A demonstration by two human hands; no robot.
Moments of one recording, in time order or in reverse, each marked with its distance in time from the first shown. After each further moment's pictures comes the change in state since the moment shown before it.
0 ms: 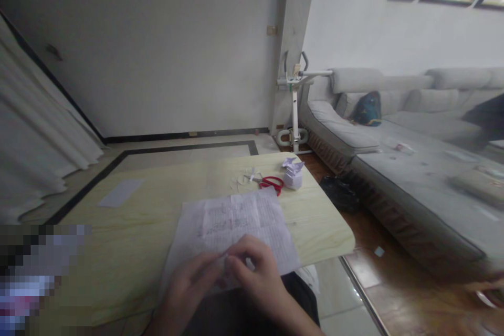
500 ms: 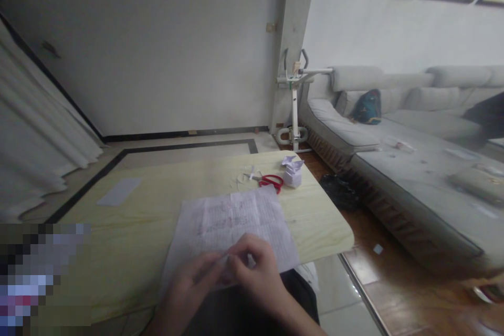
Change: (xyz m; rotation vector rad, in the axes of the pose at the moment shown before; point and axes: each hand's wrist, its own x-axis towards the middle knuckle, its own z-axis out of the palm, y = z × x) left_hand 0.000 -0.007 0.000 0.152 -0.006 0.027; right_hand -0.001 0.000 0.004 0.027 0.063 0.068
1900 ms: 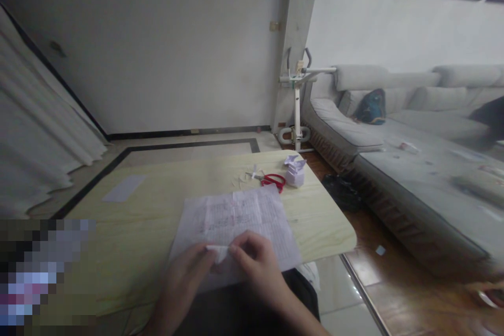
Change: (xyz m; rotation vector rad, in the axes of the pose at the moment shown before) left_hand 0.003 0.010 -0.006 -0.103 0.183 -0.069; right_hand 0.005 0.001 -0.001 0.111 -0.044 0.178
